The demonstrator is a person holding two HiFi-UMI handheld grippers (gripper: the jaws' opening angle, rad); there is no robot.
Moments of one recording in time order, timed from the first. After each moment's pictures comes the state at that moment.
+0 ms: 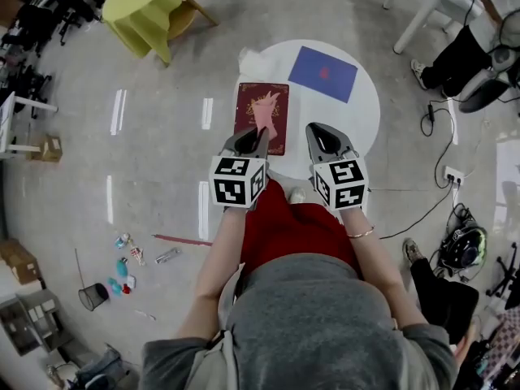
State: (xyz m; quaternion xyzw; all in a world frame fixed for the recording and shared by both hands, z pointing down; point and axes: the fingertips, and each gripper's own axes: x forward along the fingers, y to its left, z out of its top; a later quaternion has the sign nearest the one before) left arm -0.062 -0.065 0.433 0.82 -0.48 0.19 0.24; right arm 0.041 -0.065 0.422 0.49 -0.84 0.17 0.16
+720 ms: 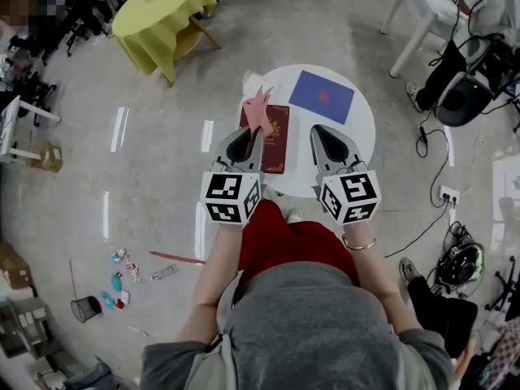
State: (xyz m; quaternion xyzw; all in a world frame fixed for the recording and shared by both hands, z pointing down) left arm -0.079 -0.078 0.342 0.84 -0.51 0.09 0.12; right arm 0.039 -0.072 0.338 0.50 -0.86 0.11 0.07
